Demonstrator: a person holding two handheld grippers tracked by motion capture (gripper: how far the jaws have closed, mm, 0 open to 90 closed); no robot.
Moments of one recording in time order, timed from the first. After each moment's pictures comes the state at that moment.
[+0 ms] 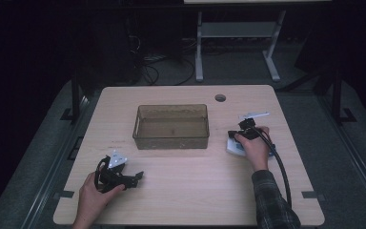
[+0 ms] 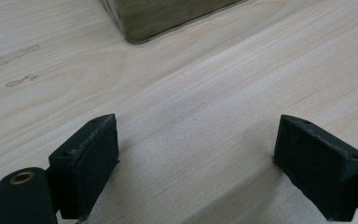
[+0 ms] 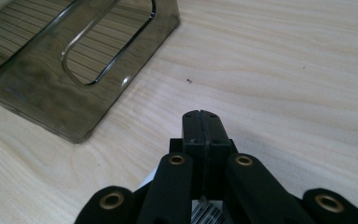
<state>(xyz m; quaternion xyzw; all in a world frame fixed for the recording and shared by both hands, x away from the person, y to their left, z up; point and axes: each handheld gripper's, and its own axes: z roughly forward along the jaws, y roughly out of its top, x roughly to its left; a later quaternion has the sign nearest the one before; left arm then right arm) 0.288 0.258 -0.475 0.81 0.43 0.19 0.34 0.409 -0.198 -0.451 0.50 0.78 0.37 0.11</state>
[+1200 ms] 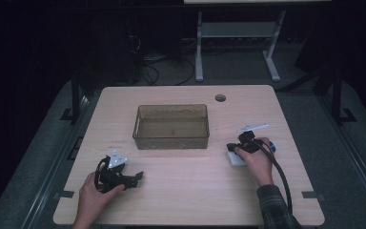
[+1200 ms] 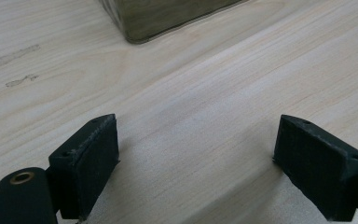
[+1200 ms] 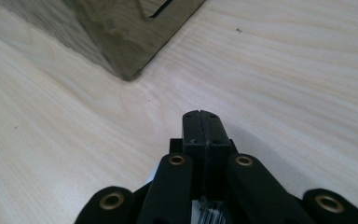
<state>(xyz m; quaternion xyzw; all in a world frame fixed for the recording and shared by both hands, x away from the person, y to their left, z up) 0.288 0.258 -0.476 0.81 0.43 0.19 0.35 0.368 -0.192 -0.456 0.46 0.80 0.36 0.09</state>
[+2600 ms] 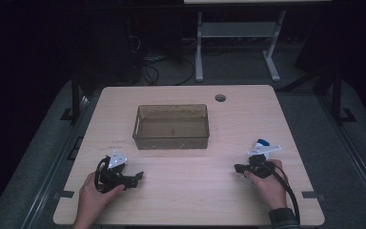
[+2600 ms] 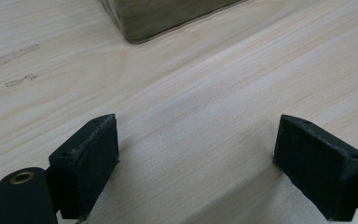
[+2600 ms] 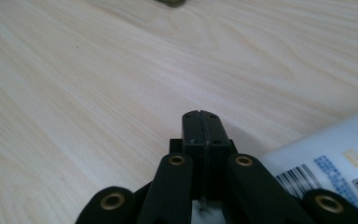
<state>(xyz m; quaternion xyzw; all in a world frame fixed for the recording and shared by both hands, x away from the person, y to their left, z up) 0.287 0.258 -0.475 0.81 0.43 0.19 0.34 0.291 -0.209 -0.456 0.46 0.81 0.36 0.08</state>
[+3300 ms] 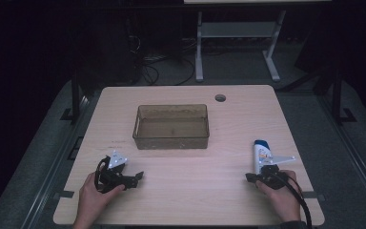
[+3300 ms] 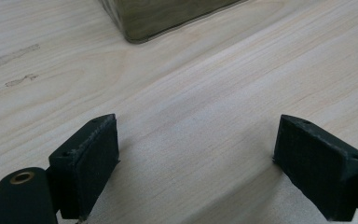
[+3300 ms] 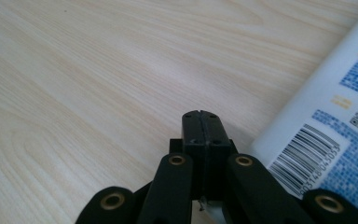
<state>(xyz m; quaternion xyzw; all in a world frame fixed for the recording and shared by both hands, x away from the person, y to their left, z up) 0.287 0.258 -0.475 0.81 0.43 0.19 0.34 0.261 -0.236 -0.458 0.48 0.81 0.34 0.09</state>
